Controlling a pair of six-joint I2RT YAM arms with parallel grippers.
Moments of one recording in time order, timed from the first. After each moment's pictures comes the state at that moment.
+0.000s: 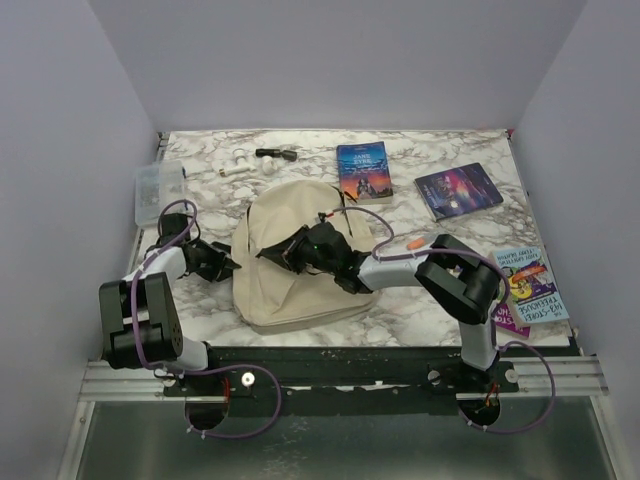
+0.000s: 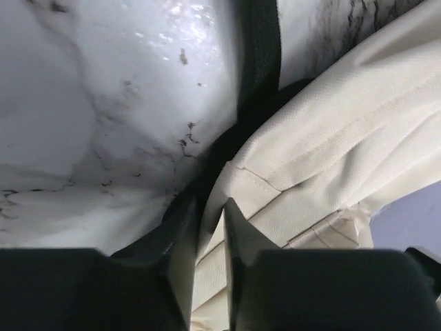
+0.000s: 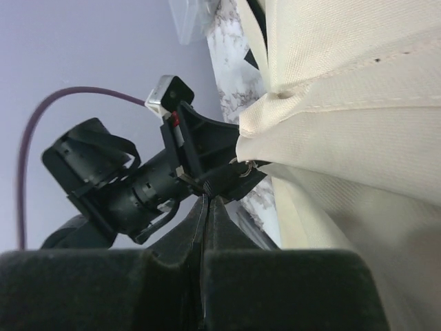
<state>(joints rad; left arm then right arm) 0.21 1.43 0.68 -0.41 0.42 -0.82 0.98 1.98 1.09 0.57 -0.04 1.54</state>
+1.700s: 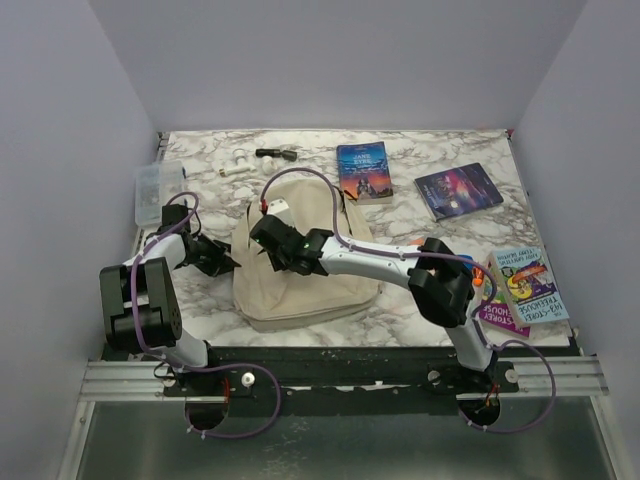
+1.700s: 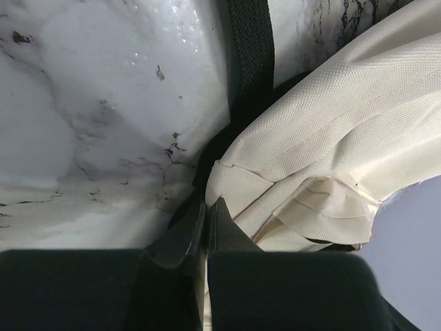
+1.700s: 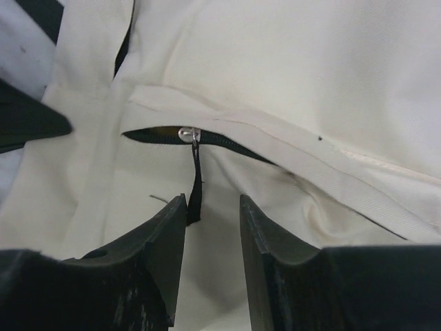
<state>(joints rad) 0.20 1.53 0.78 -0.48 0.45 -0.78 1.11 2.10 1.68 -0.45 0.43 0.49</state>
